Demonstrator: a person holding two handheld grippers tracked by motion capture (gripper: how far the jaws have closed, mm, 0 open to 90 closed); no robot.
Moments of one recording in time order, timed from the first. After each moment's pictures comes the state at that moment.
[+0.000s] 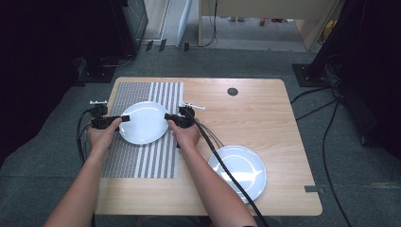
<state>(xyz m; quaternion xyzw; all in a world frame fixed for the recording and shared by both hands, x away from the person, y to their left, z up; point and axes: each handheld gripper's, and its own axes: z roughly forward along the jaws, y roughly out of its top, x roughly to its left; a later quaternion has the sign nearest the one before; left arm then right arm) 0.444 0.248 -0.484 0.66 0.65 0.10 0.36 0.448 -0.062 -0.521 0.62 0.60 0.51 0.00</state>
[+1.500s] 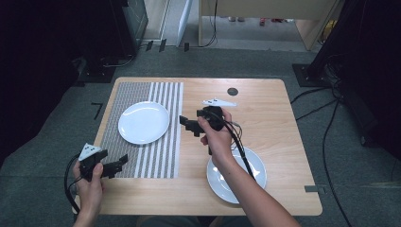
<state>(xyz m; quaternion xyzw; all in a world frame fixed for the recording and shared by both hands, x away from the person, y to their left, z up) 0.260 0.232 -0.482 0.70 0.56 0.19 0.40 0.353 -0.152 -0.397 0.49 0.69 0.52 0.08</state>
